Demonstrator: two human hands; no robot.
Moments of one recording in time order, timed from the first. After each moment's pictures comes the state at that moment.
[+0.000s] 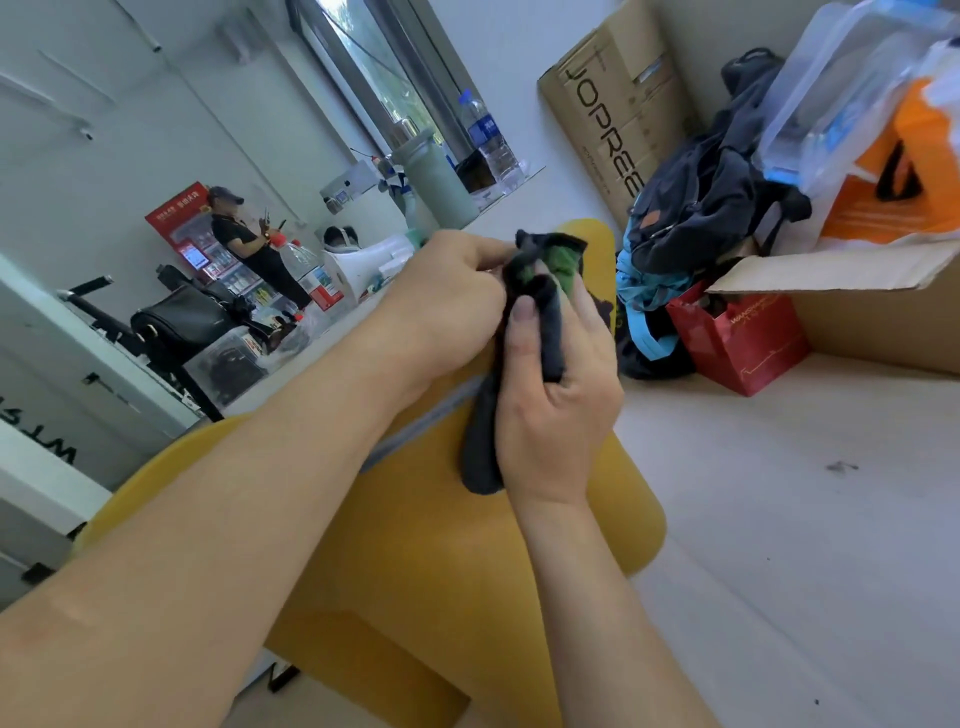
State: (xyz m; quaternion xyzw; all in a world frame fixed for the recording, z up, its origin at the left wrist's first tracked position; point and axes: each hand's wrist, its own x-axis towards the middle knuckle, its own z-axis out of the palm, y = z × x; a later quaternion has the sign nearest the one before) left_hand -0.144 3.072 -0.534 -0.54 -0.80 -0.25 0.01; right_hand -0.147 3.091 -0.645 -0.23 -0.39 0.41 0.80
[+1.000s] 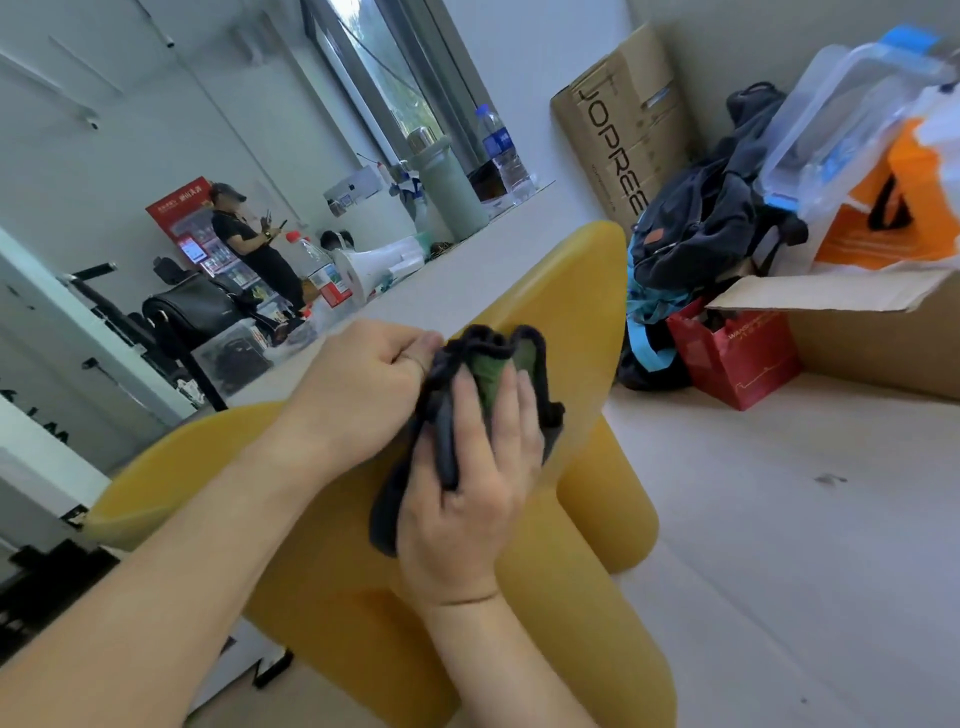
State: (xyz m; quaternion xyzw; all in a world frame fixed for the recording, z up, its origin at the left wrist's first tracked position) left_hand -0.182 2.984 -0.536 -0.55 -0.81 -0.18 0.13; right_hand -0.186 2.991 -0.670 -0.25 -0.48 0.34 0.77
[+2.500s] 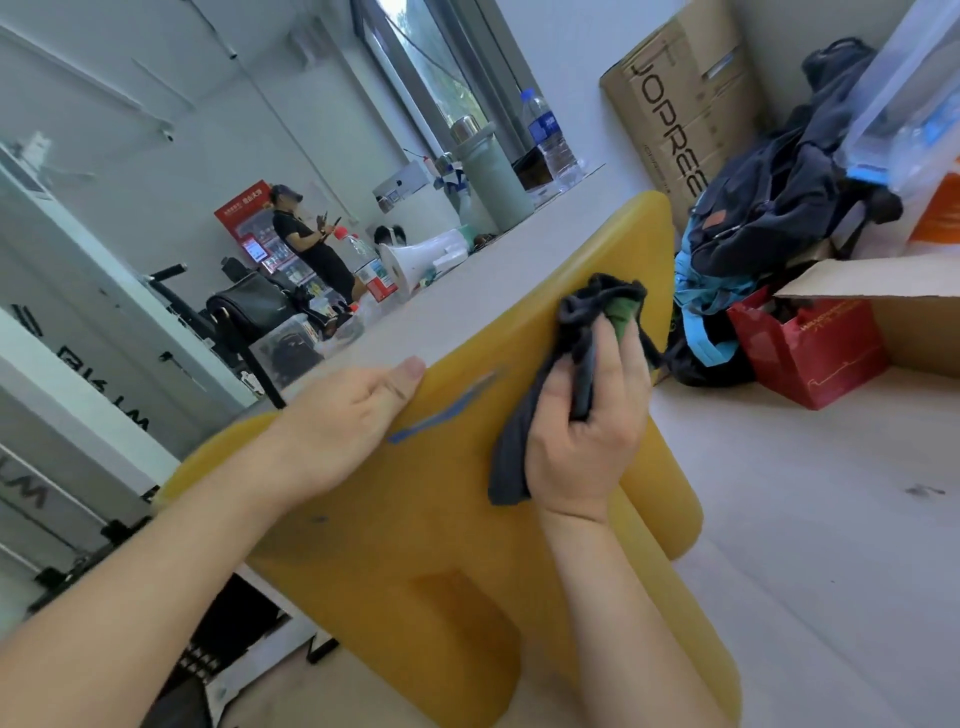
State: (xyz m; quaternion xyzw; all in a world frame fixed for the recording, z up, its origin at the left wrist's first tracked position) left_hand -0.214 2.945 -0.532 -0.47 -0.88 -0.06 0.07; right_hand -0.193 3.073 -0.685 -0.26 -0.41 0.34 0.80
